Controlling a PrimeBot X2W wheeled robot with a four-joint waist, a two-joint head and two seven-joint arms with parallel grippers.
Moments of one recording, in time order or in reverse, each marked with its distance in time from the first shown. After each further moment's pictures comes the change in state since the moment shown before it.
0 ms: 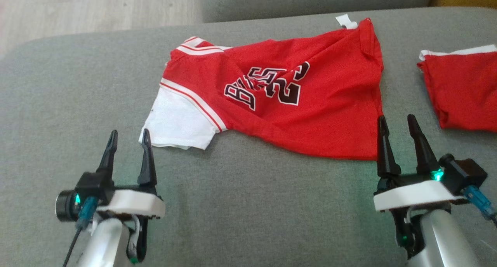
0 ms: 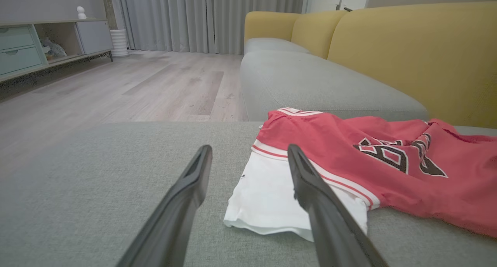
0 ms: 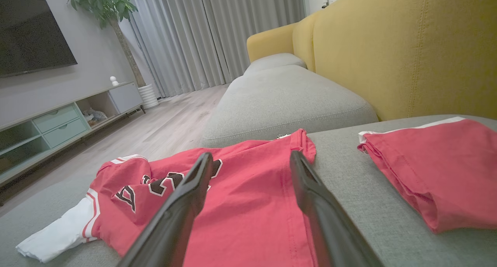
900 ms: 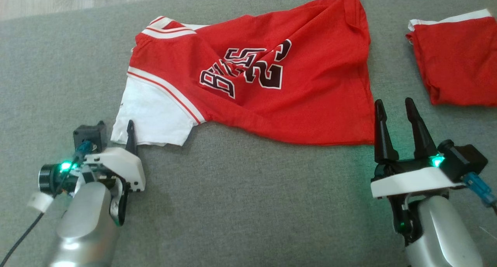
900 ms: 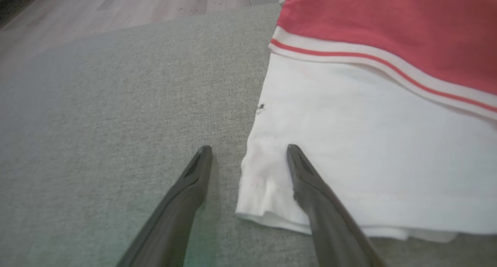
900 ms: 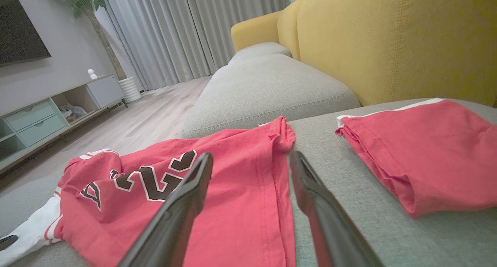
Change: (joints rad) left arm -0.291 0.051 -0.032 0.400 0.032 0.009 0.258; right arm -0.057 0.000 0.021 -0.007 0.008 0.000 0.000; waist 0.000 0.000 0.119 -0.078
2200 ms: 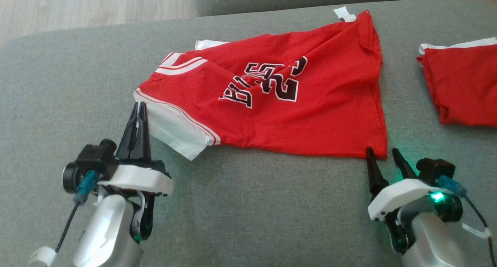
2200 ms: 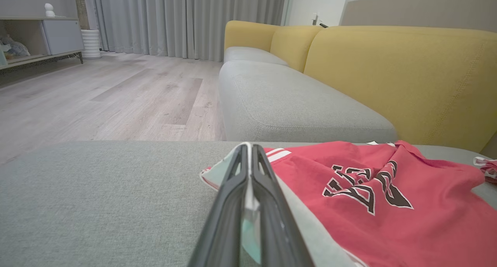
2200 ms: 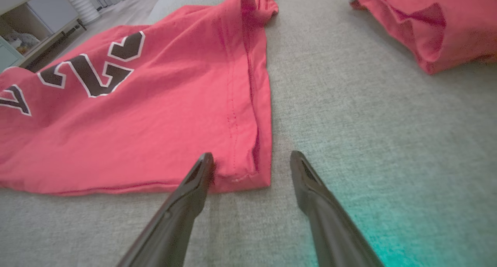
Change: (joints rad) left arm 0.195 -0.046 -0.016 -0.436 -0.094 -0.034 -0.199; right arm -0.082 0.000 -0.062 0.447 -0.019 0.000 0.110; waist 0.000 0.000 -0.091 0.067
